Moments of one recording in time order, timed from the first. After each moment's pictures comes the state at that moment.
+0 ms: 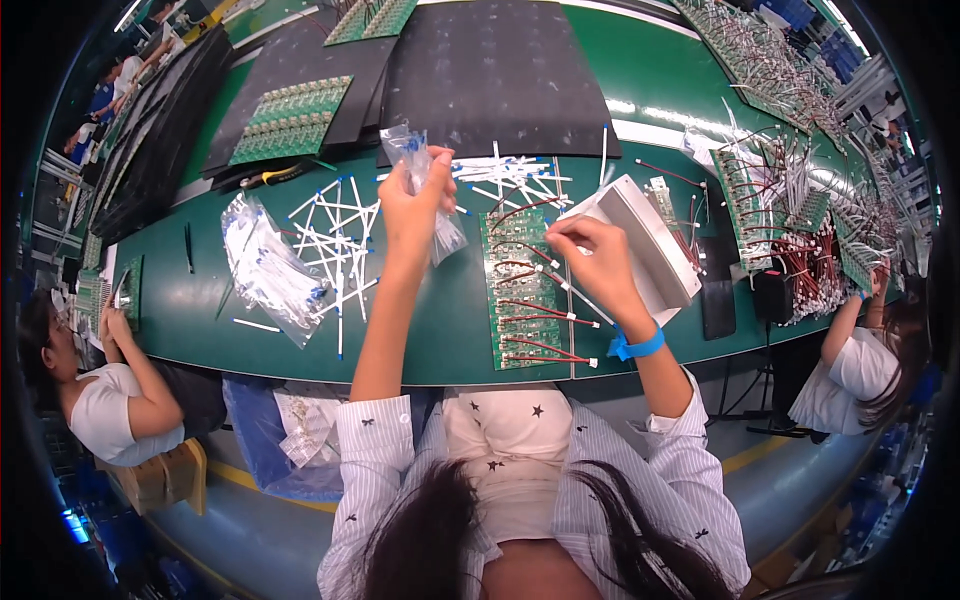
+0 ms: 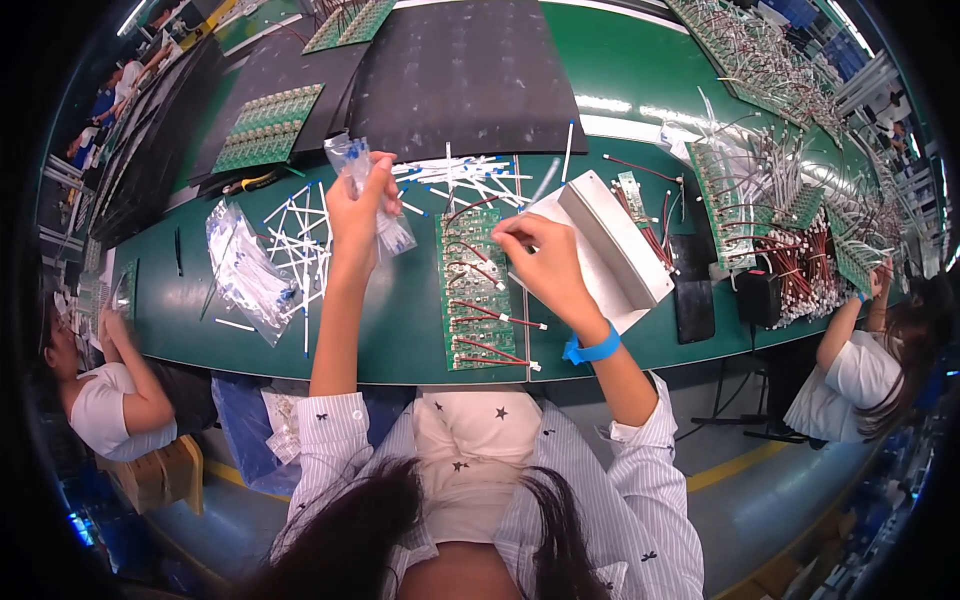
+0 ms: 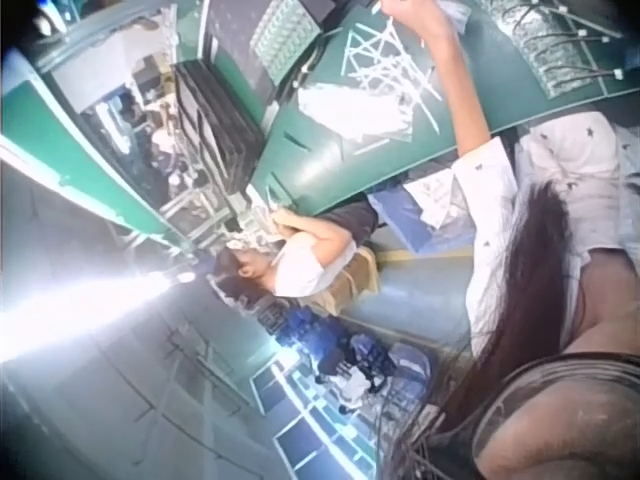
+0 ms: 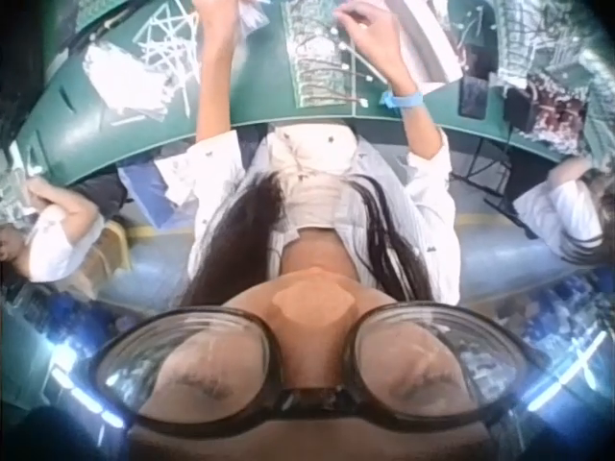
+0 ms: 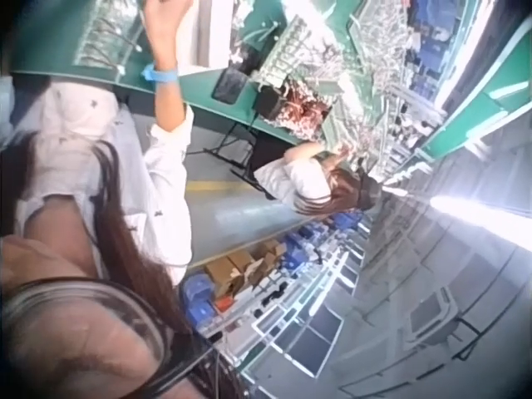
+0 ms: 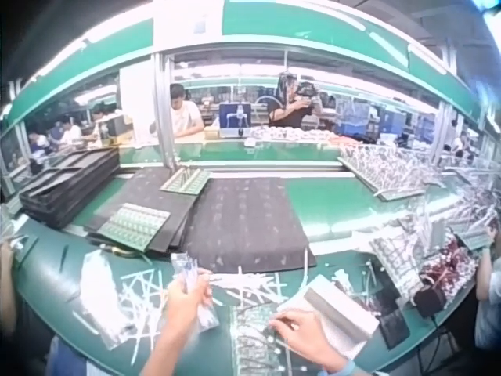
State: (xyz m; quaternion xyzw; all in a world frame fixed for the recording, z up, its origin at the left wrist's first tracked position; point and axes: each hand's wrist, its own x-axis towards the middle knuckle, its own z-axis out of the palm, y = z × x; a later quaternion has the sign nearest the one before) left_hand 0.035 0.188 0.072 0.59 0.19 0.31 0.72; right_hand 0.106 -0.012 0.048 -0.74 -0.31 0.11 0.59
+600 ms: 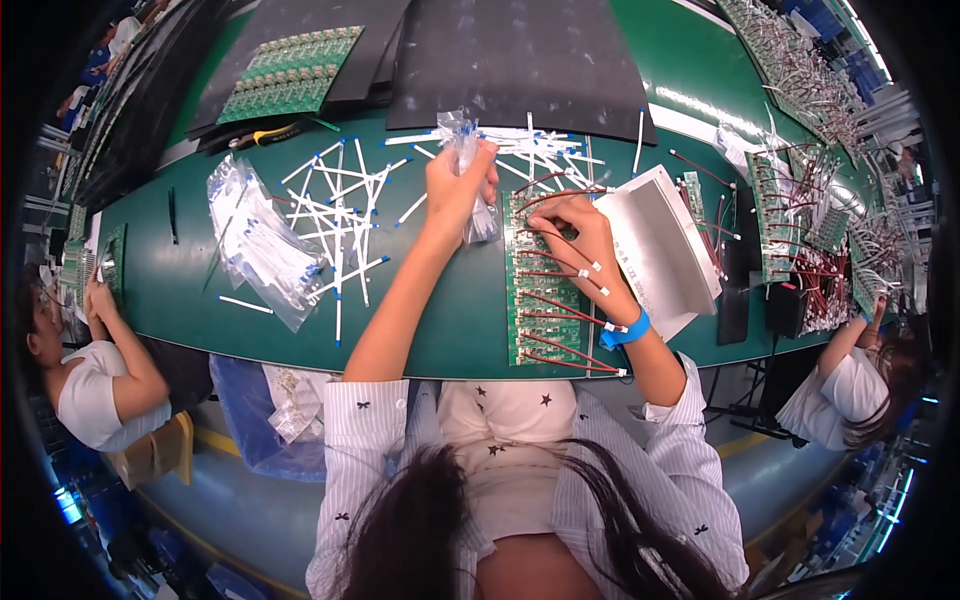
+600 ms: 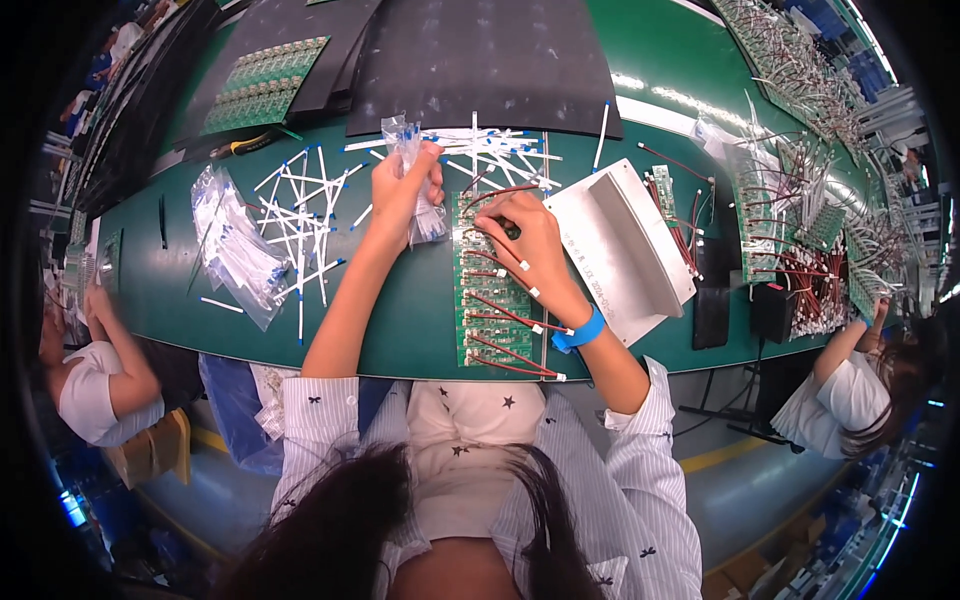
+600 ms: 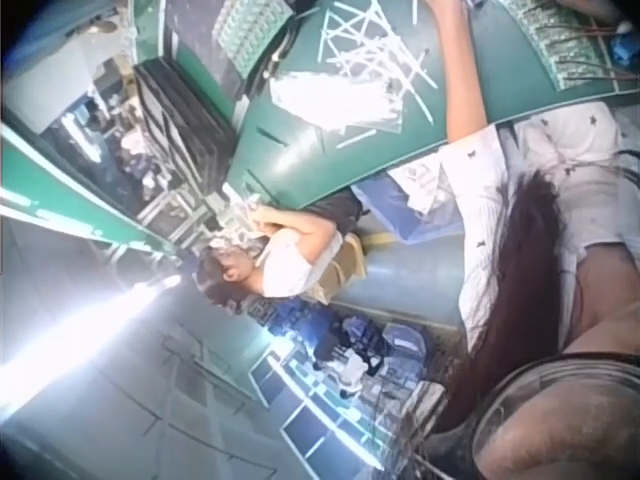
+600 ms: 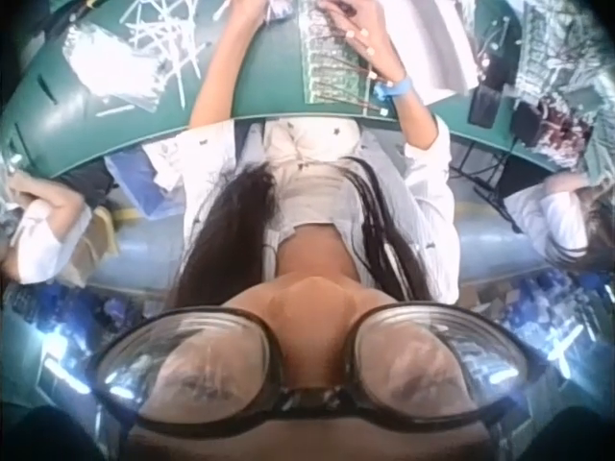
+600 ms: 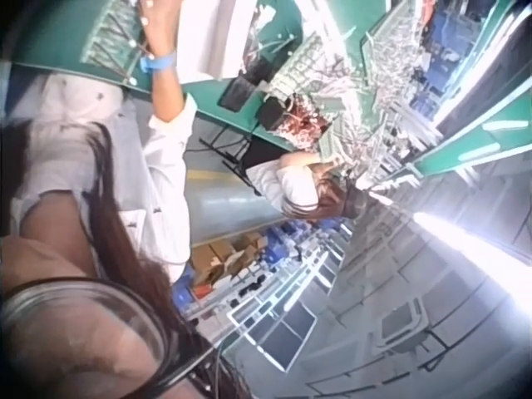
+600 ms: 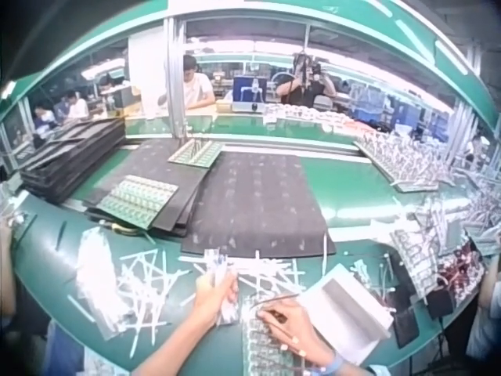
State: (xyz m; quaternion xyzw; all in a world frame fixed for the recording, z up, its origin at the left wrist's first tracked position) left_hand 0.052 0.192 0.013 0.53 0.20 0.22 0.80; right_hand 0.102 0.027 0.020 -0.76 -0.40 0.06 0.51
